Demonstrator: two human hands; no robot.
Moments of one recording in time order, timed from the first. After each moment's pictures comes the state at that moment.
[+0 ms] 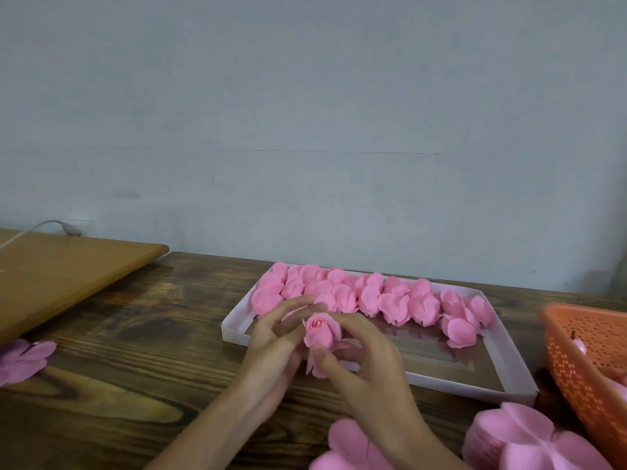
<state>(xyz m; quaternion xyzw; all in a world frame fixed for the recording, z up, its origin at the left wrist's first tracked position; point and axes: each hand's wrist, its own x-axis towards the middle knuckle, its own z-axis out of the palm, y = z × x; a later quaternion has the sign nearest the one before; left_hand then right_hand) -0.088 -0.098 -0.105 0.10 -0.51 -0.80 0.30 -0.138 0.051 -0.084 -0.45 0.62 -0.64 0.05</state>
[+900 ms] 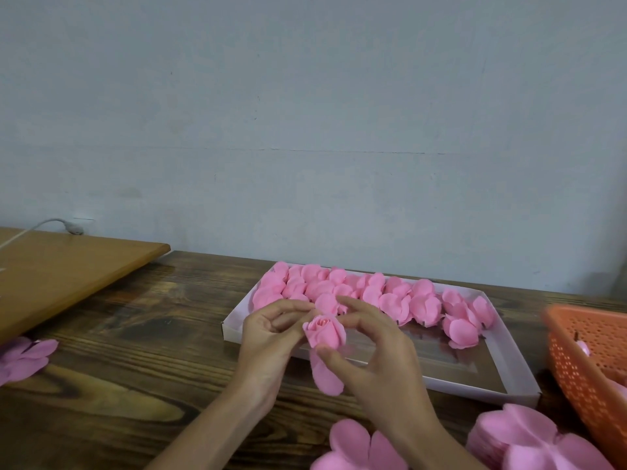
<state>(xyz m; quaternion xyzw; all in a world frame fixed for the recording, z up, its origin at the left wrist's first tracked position) -0.082 -0.096 -0.099 0.11 -0.58 -0.71 0.40 -0.150 0.058 -0.079 -0.42 0.71 -0.56 -0.04</state>
